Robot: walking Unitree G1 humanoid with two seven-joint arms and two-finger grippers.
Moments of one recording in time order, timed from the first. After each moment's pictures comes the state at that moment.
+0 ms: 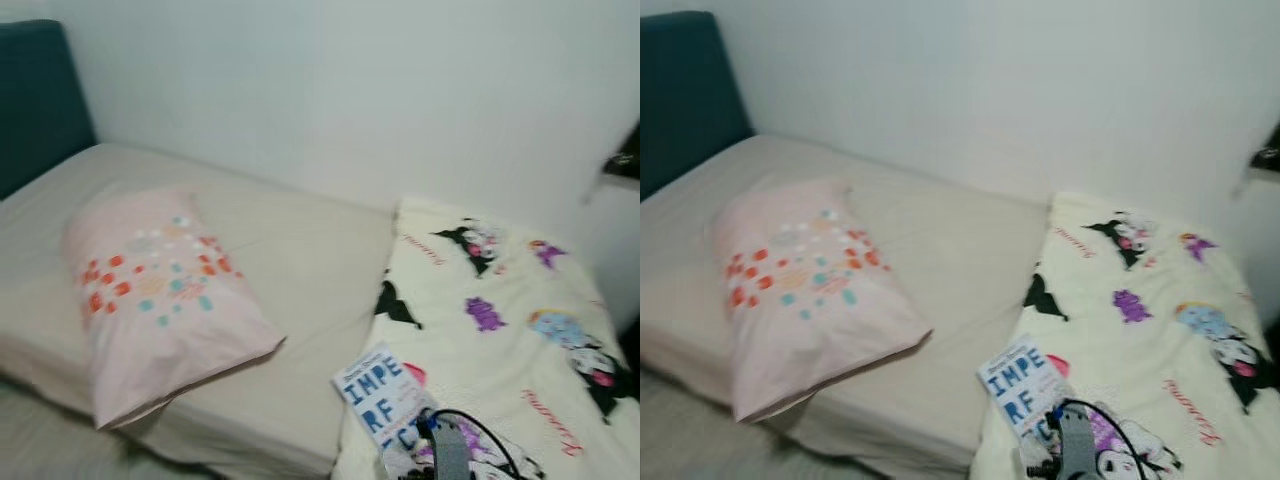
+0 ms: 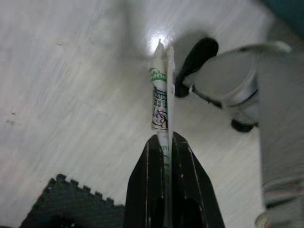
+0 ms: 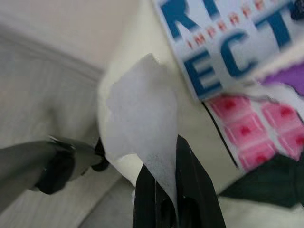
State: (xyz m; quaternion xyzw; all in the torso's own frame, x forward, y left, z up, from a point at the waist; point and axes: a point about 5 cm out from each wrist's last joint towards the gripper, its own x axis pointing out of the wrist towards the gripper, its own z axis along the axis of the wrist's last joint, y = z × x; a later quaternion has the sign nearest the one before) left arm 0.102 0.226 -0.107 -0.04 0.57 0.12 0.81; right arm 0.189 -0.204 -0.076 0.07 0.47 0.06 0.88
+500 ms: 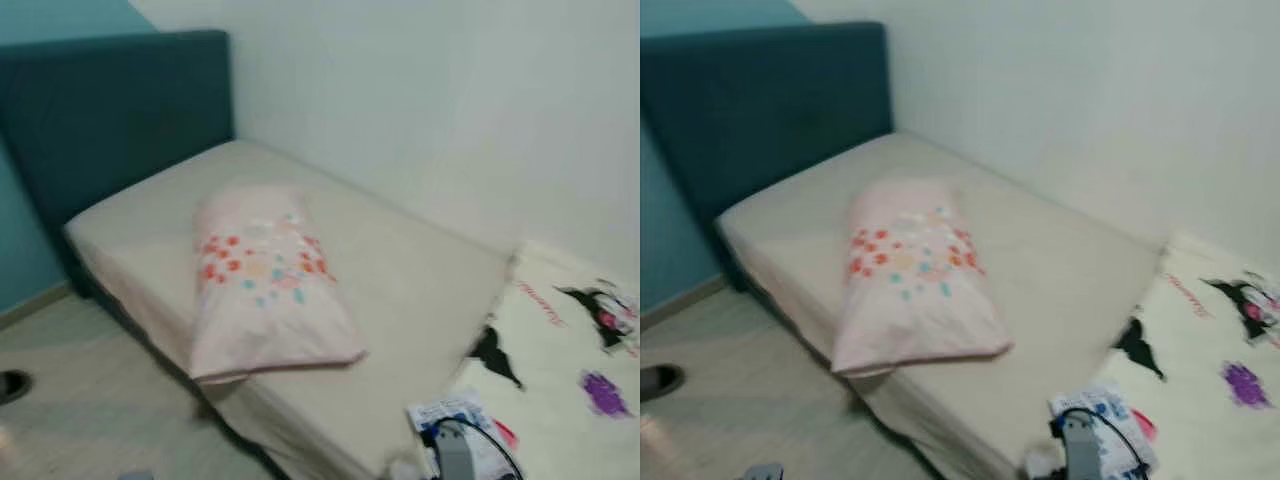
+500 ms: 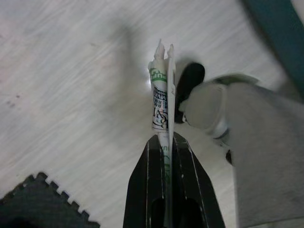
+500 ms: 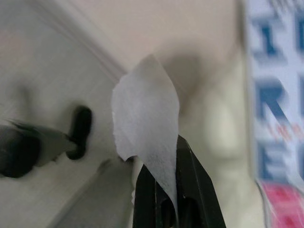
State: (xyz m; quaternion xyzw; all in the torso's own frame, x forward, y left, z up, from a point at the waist) left arm 0.129 0.225 -0.100 -0.01 0.54 0.10 0.84; right arm 0.187 -0.206 -0.078 0.04 0.48 0.05 0.87
